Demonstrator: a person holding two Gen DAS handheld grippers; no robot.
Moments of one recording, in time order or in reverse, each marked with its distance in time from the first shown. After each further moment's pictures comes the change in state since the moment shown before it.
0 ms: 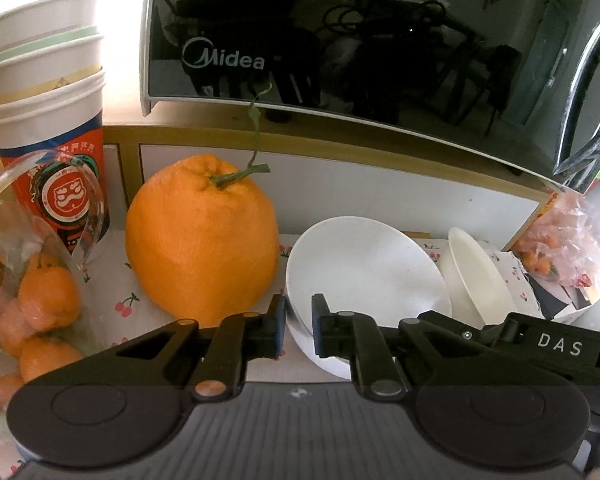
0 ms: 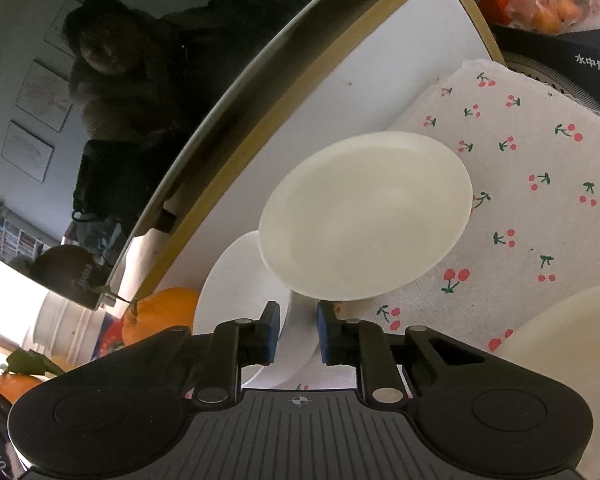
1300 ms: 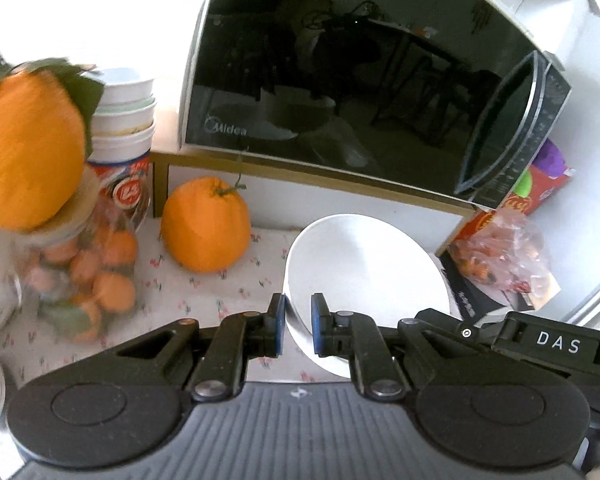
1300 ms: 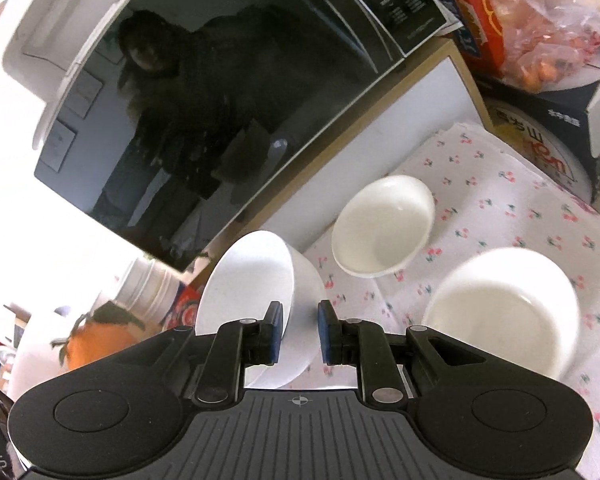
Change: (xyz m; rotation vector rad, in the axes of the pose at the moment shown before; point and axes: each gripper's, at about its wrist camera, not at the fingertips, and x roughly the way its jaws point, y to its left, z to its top) left arm -0.113 -0.020 -0.020 -0.064 -0.037 -0.050; right arm -0.129 0.043 -0.024 -0.078 -0.022 0.003
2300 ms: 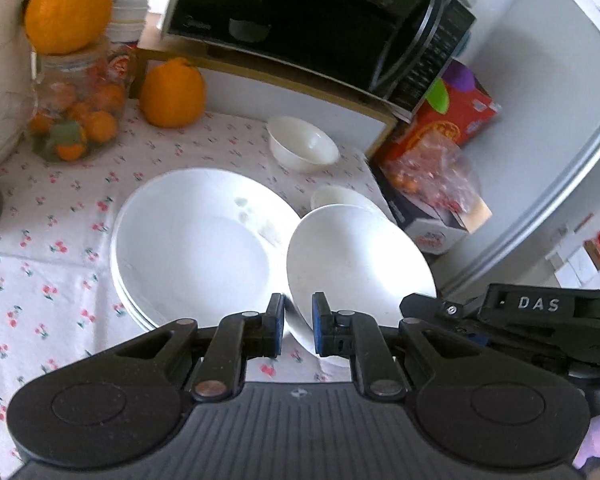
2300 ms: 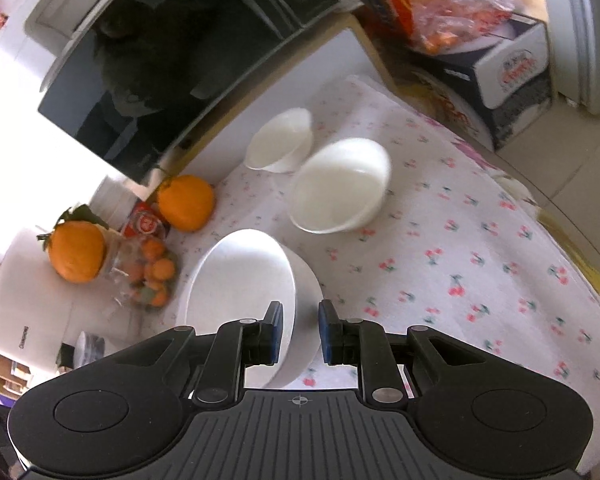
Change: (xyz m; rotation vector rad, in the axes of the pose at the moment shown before) left arm -0.068 -0.015 -0.122 -0.008 0.105 -0.167; right arm -0.127 -0.061 -0.086 -0.013 0.094 -0.156
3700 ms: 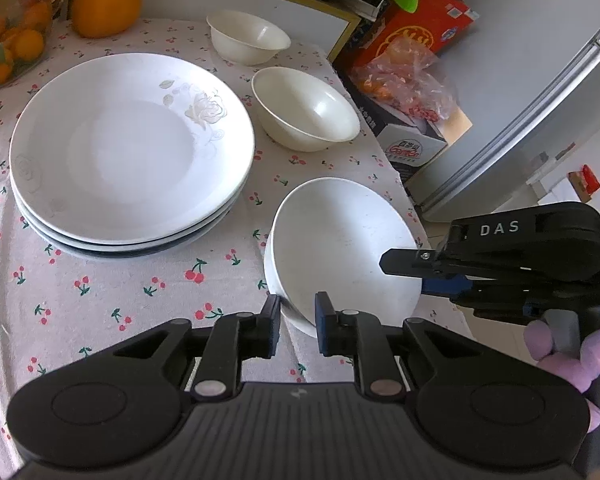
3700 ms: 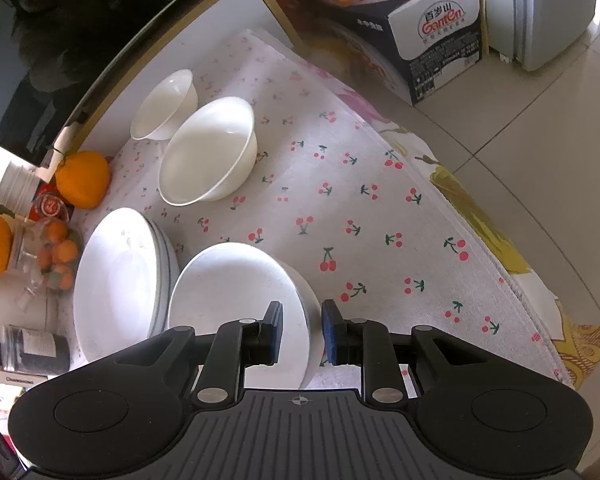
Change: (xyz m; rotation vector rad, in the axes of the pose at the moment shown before) left arm 0.049 -0.028 -0.038 0.064 0.222 -0.060; right arm 0.020 -0.061 0.009 0.060 0.145 -0.200
